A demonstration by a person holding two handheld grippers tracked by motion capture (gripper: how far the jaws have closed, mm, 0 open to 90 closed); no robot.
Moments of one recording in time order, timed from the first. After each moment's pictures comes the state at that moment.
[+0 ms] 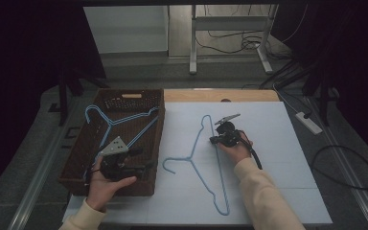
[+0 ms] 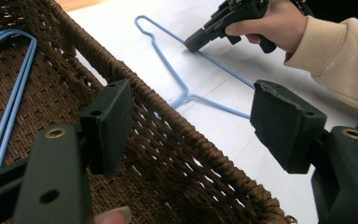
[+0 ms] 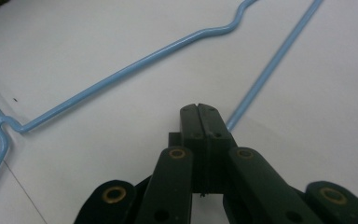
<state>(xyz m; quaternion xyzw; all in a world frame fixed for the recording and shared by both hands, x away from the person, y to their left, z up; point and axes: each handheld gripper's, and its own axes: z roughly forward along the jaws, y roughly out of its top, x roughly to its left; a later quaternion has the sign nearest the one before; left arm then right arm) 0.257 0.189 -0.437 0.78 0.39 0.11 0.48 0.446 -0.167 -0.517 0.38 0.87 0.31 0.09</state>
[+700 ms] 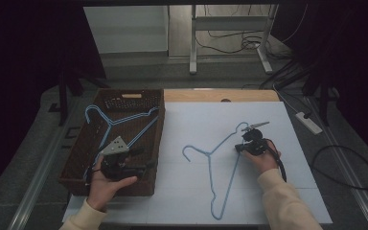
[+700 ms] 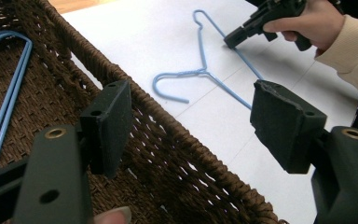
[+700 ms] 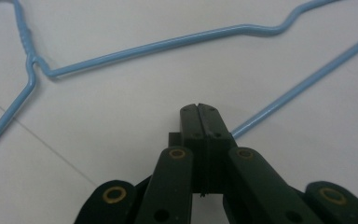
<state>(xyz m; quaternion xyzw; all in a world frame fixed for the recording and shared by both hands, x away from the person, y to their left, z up) 0.258 0.187 -0.436 0.78 0.39 0.11 0.48 0.413 -0.249 -0.508 0.45 0.84 0.28 0.10</state>
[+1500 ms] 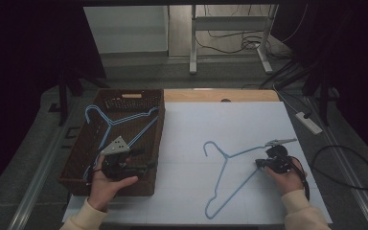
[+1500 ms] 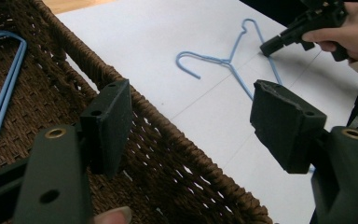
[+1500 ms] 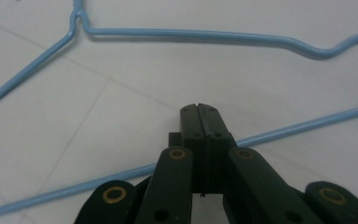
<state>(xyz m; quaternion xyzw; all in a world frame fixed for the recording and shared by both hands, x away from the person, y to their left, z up) 0.258 0.186 -0.435 0.78 0.39 0.10 0.48 0.351 -0.311 -0.505 0.49 0.82 0.27 0.11</state>
